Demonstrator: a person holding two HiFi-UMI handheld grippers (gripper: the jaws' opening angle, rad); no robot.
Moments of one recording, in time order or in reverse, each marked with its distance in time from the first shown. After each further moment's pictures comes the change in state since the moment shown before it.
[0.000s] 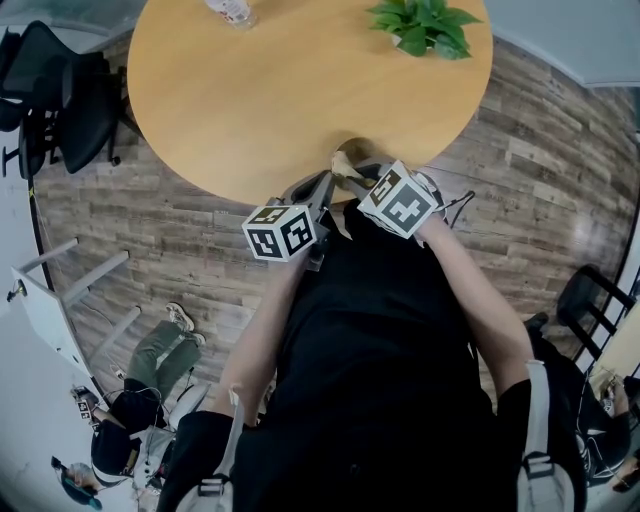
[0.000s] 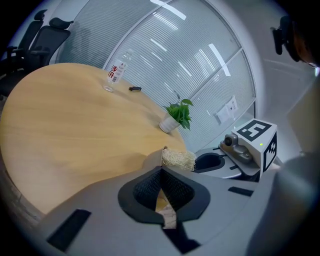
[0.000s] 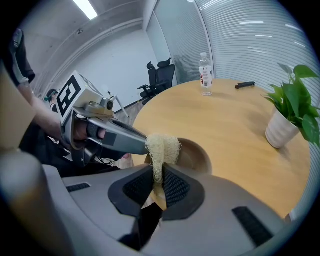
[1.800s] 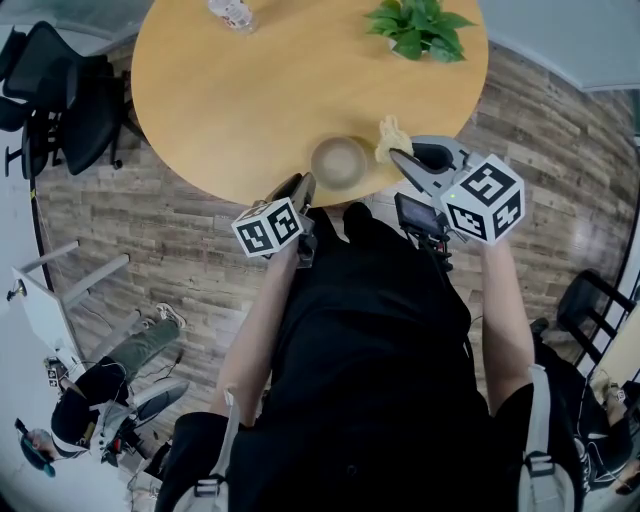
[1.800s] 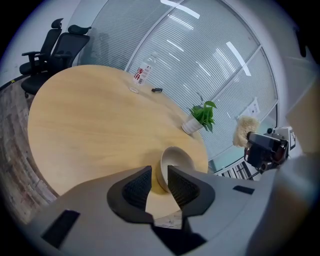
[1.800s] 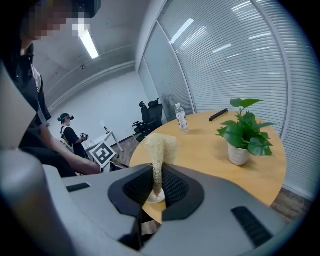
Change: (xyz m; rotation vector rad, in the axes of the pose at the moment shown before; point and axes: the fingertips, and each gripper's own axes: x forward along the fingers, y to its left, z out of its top) left arm -0.015 0.055 -0.008 -0.104 0.002 0.208; right arm -0.140 -0.046 0.040 0.127 -0.402 -0.036
